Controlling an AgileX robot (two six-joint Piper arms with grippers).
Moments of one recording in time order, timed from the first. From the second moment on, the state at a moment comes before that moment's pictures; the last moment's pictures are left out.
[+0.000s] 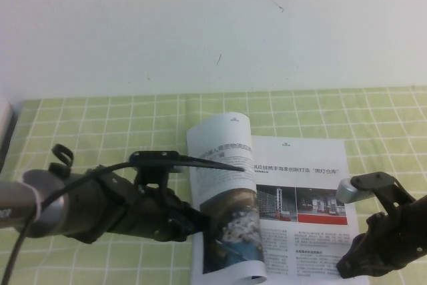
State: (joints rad) right arm 0.24 1.80 -0.71 0.89 0.64 -0.99; left arm -0.49 1.79 -0.81 -1.14 0.19 0.77
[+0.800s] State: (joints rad) right arm 0.25 1.33 -0.69 0.26 0.74 -0.55; left arm -0.65 1.41 -1.00 -0.94 0.30 0.83
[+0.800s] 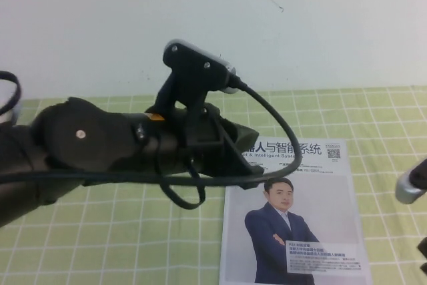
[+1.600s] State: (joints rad) right arm 0.25 0.32 -0.56 -0.22 0.78 -0.02; left arm -0.65 0.90 -0.84 0.81 0.66 -0.75
